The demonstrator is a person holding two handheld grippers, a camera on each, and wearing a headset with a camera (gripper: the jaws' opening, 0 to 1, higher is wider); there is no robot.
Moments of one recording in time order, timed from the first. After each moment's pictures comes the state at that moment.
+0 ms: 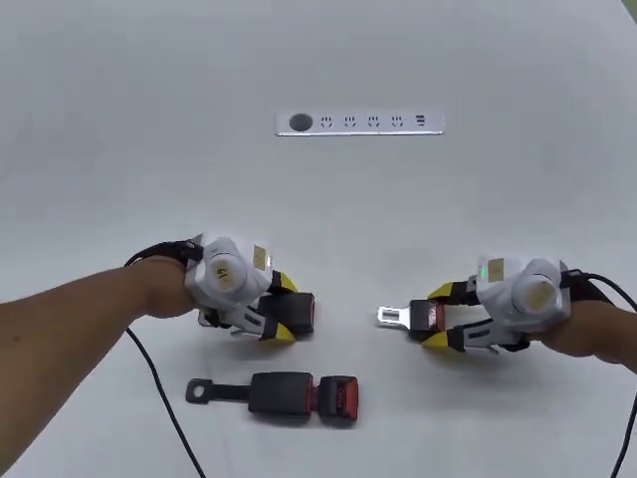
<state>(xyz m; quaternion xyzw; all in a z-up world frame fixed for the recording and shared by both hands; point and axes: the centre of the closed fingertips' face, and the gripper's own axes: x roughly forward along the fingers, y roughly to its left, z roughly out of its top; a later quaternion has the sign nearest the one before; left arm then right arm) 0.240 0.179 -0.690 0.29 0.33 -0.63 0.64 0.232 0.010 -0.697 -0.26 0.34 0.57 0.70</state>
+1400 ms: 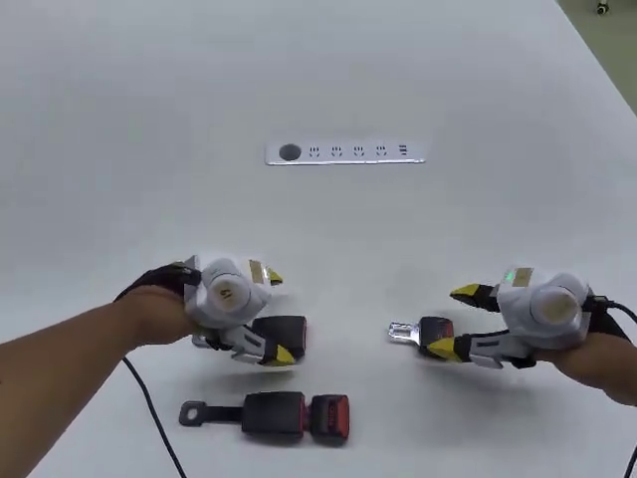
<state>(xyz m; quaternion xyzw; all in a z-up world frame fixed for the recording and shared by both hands) 0.266 0.177 -0.656 0.27 0.32 -0.53 0.74 0.259 -0.022 -0.660 -0.17 0.34 0.43 0.82</state>
